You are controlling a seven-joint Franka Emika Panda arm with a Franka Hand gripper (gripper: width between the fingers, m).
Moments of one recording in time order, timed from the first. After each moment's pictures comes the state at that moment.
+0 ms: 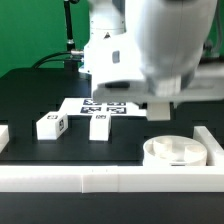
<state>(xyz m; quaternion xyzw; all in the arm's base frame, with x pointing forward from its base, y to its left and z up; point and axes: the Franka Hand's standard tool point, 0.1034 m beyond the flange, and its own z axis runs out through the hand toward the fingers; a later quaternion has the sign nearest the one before) 0.572 0.058 0.091 -0.94 0.03 0.35 0.06</state>
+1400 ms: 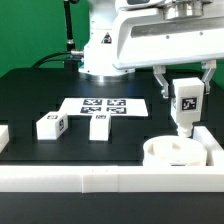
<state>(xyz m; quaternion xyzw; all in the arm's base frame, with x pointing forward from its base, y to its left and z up) 0.627 0.090 0.122 -0.99 -0.01 -0.14 0.04</state>
